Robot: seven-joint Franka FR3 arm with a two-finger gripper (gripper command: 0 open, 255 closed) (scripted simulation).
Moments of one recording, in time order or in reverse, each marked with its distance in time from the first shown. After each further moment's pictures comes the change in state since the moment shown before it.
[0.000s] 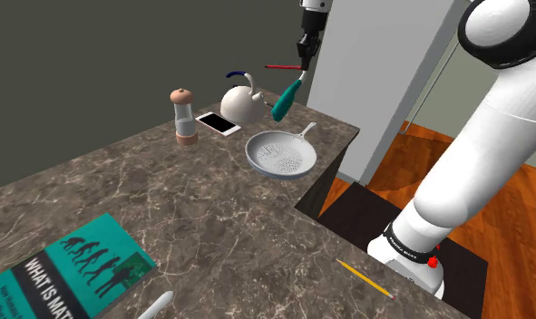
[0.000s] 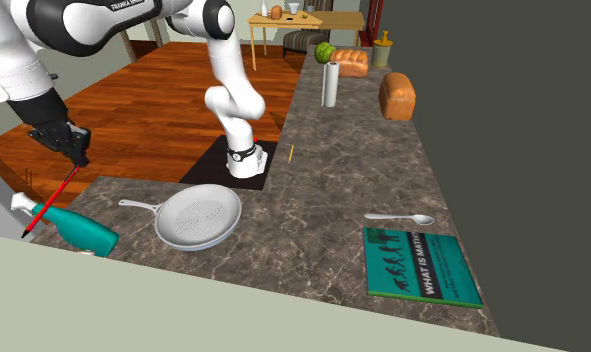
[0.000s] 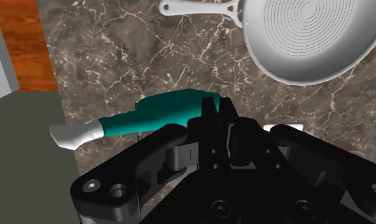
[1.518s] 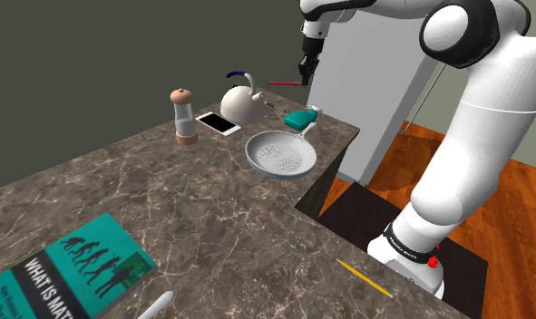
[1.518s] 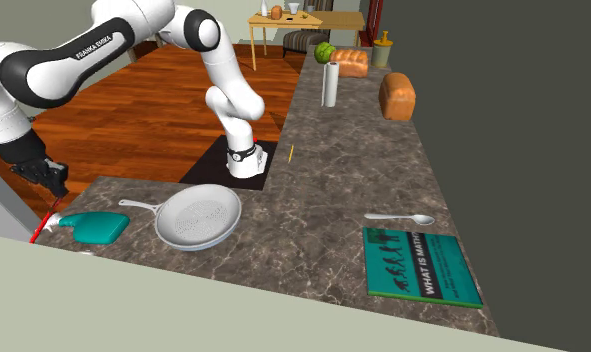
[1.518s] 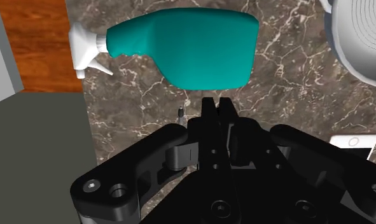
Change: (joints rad) arm -0.072 0.172 -0.052 0.010 0.017 0.158 -0.130
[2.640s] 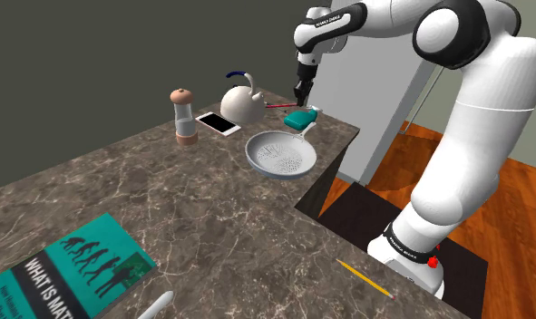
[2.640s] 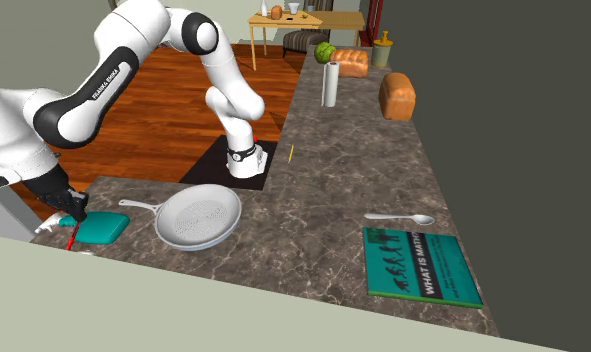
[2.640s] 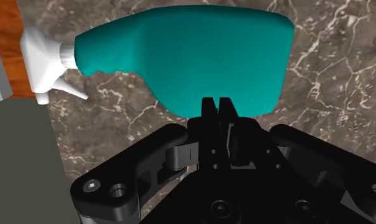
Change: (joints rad) arm 0.002 0.037 0.003 -0.184 0.007 0.221 -0.006
